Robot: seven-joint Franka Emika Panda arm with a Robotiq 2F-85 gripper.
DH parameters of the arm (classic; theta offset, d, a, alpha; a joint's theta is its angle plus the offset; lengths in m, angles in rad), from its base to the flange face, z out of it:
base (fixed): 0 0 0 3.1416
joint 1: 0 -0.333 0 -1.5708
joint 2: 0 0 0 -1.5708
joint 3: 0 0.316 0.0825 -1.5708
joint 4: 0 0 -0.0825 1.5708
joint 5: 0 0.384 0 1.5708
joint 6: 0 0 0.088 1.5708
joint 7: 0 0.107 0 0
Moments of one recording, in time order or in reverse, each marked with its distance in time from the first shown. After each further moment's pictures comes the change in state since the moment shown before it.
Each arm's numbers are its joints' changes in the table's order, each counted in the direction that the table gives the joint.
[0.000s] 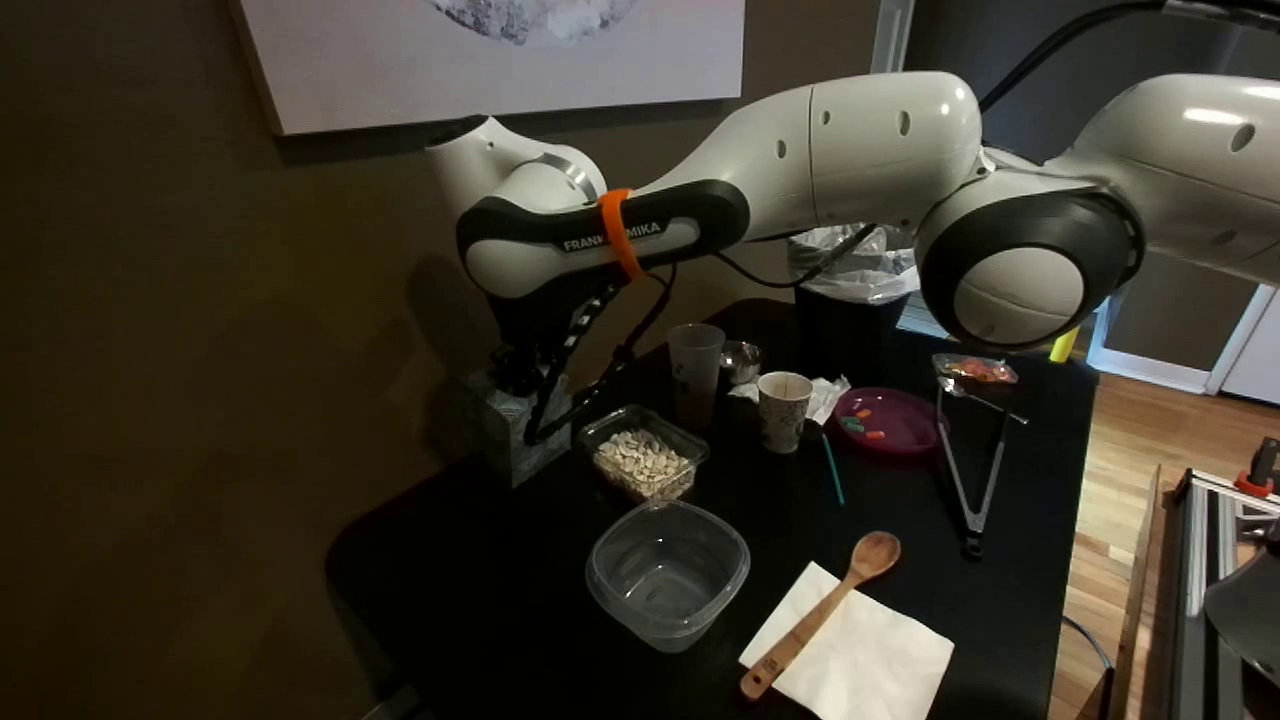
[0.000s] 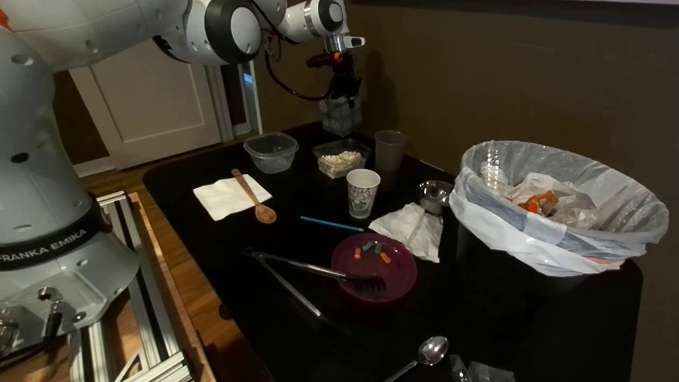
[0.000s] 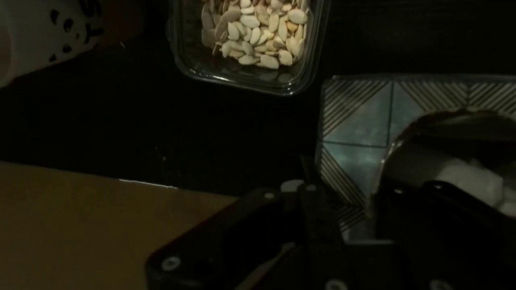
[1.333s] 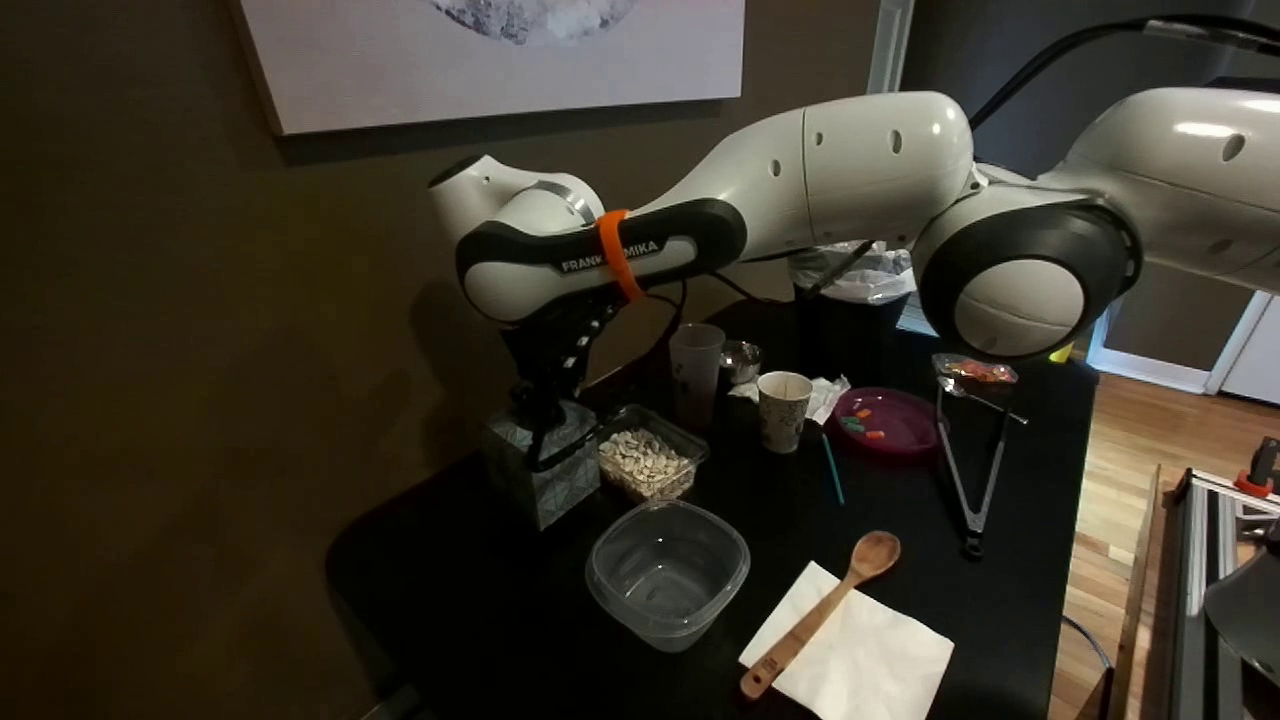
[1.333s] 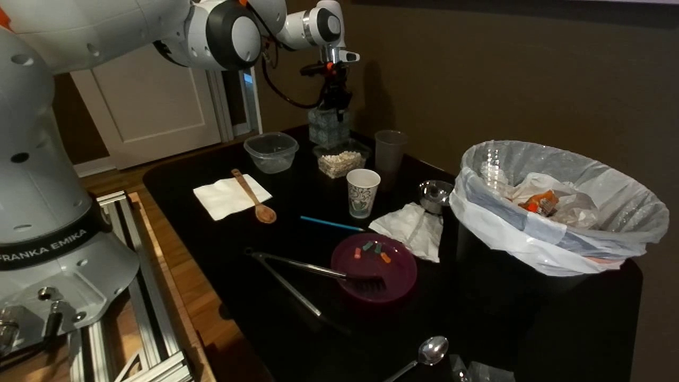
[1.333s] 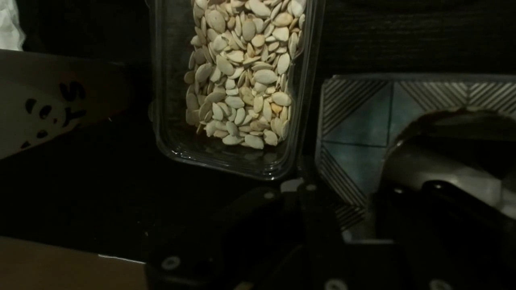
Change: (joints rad) arm -0.001 -0.031 0.035 0.008 0.031 -0.124 0.021
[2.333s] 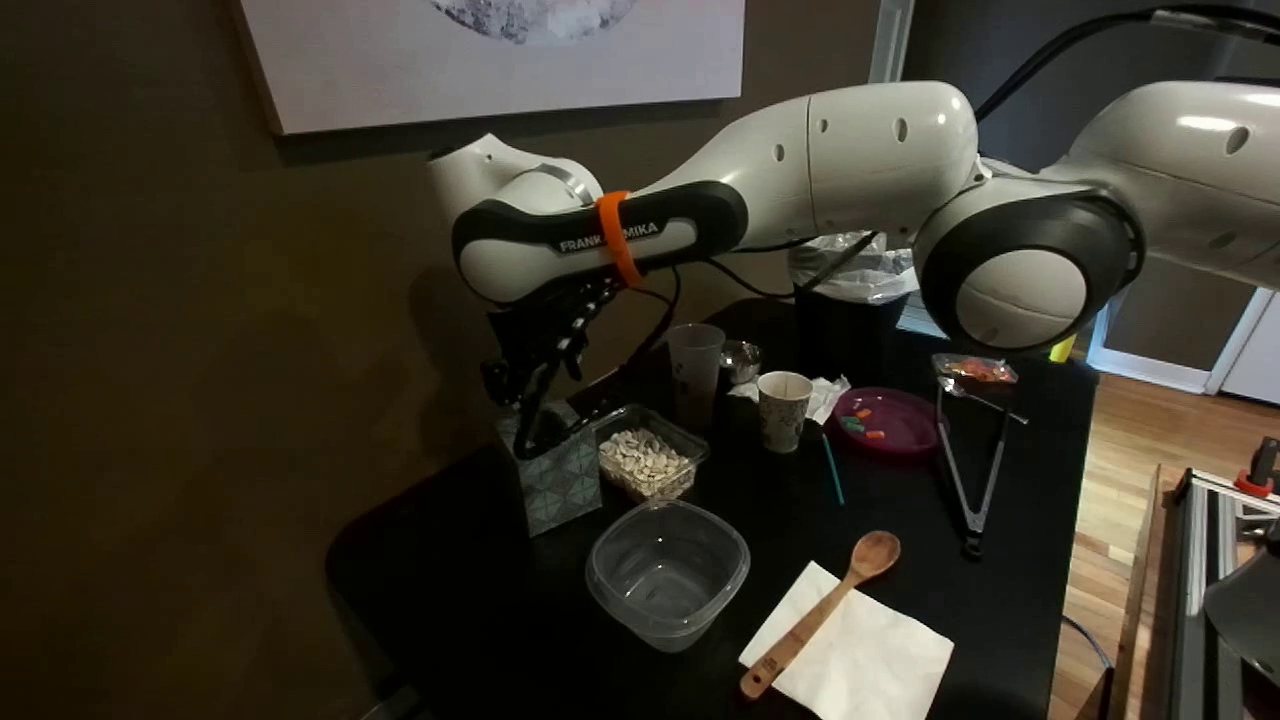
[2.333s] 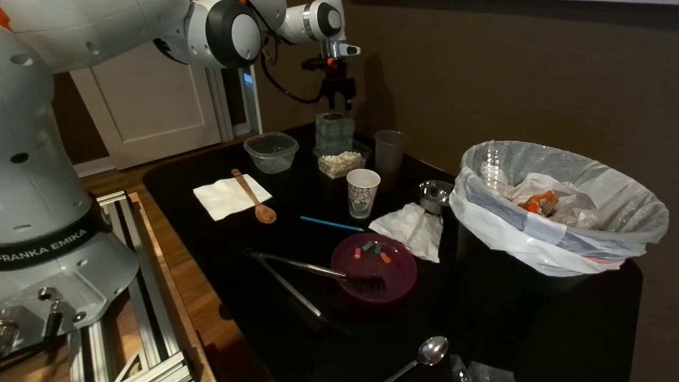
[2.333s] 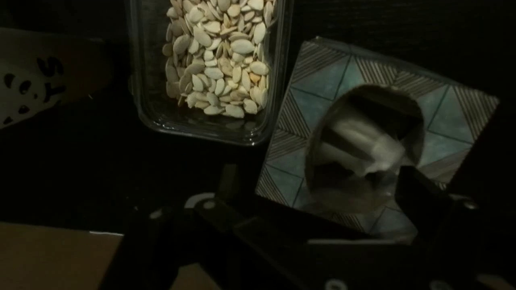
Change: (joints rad) arm 0.005 0.017 0.011 -0.012 0.020 0.062 0.019
